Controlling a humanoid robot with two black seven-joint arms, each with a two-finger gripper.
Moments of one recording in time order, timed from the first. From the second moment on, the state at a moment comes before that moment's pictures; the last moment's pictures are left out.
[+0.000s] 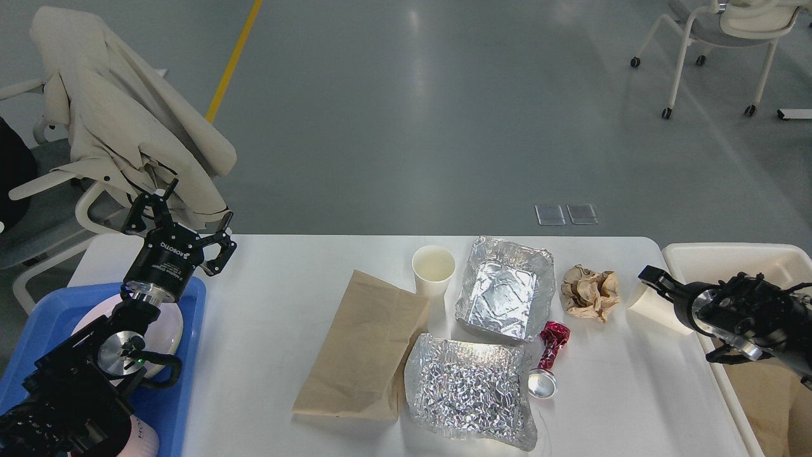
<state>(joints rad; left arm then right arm) -0.60 0.26 -0.79 -0.39 -0.03 -0.74 -0.44 0.93 -0.43 -0.61 0.52 -0.16 -0.01 -0.03</state>
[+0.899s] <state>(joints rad) -0.60 0.26 -0.79 -0.39 -0.03 -0.74 -0.44 0.86 -0.40 -0.52 0.50 -0.17 0.03 -0.05</state>
